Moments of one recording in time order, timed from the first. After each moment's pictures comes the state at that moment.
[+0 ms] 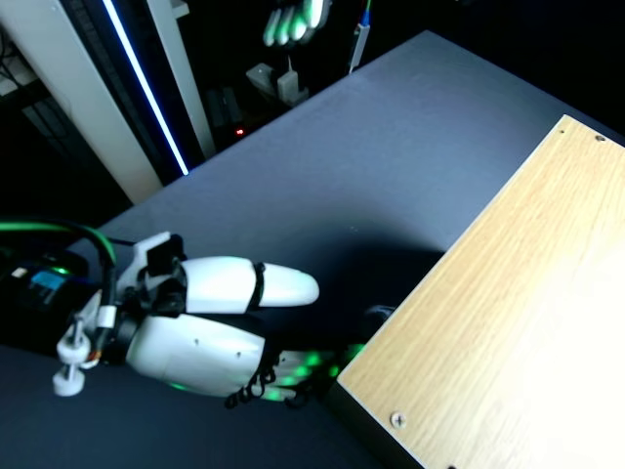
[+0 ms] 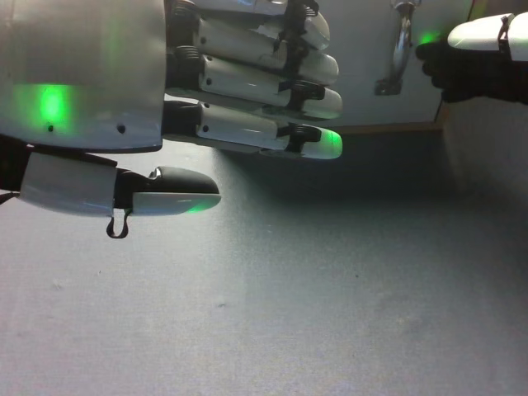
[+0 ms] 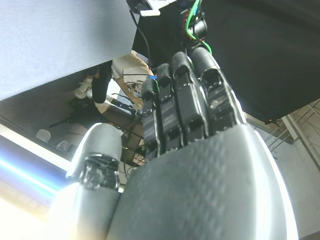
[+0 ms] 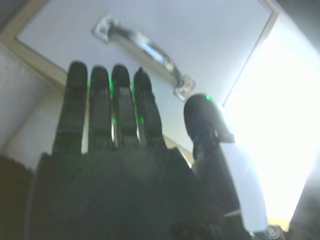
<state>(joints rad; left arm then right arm) -0.03 -0.77 1.06 1.55 -1.04 0.12 -0.46 -1.06 1.41 -0.38 0.31 0.79</state>
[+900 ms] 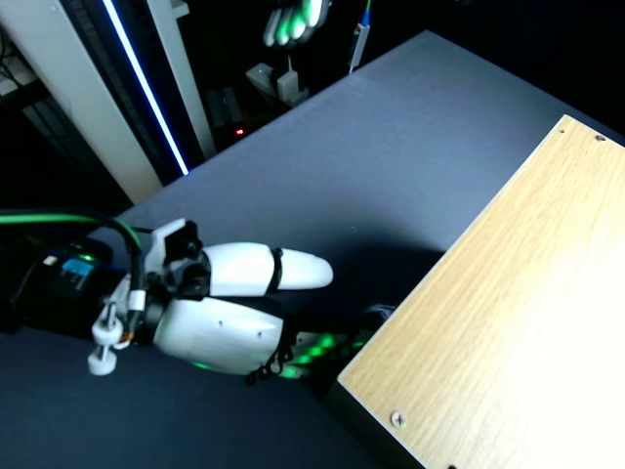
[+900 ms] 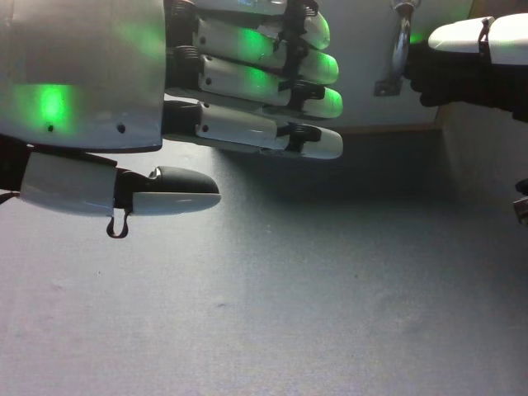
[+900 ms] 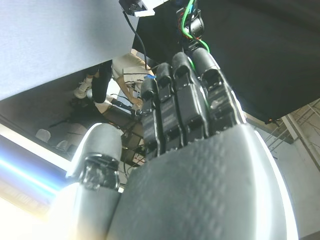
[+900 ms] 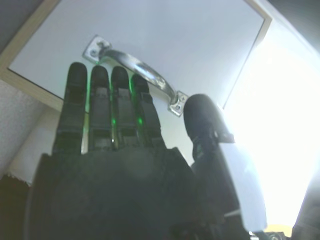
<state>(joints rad) -0.03 -0.77 1.06 1.55 -1.04 0.12 -0.46 -1.09 1.39 -0.34 0.32 0.79</state>
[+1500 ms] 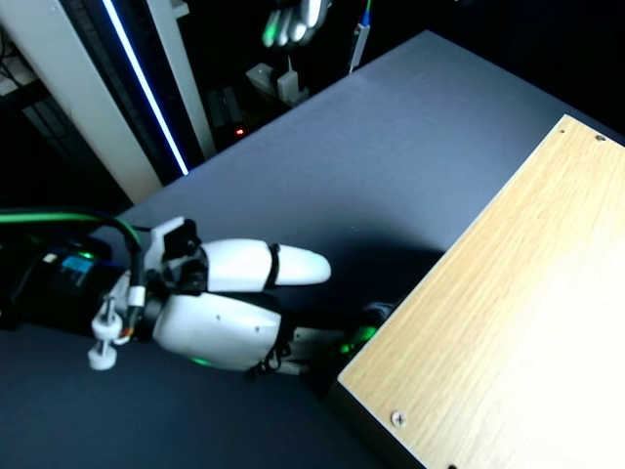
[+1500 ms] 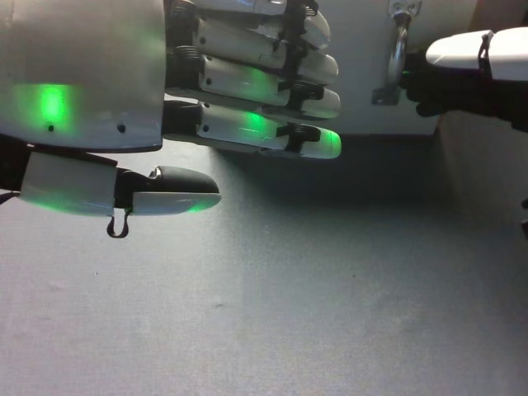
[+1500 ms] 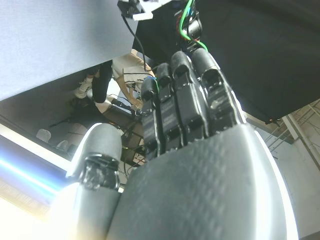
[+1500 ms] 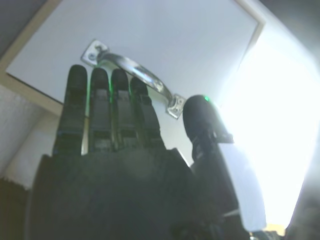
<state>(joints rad) -0.03 -0.77 1.06 1.55 -1.04 0.12 -0.49 -1.07 1.36 -0.40 0.39 0.79</state>
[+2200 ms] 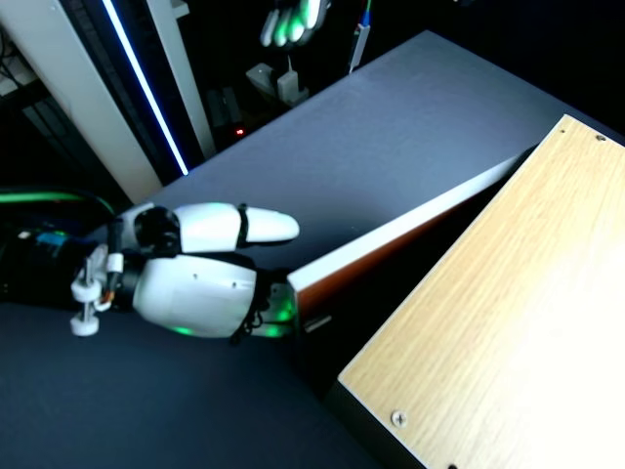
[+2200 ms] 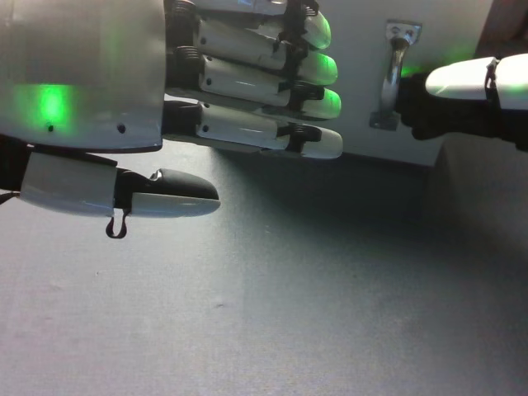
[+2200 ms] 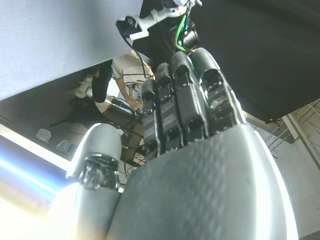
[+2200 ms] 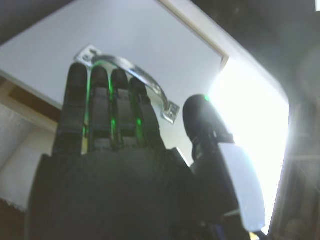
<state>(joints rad) -0.03 -0.77 1.06 1.55 -1.04 0.12 -0.53 -0.99 1.26 -0.47 0.46 0.81</state>
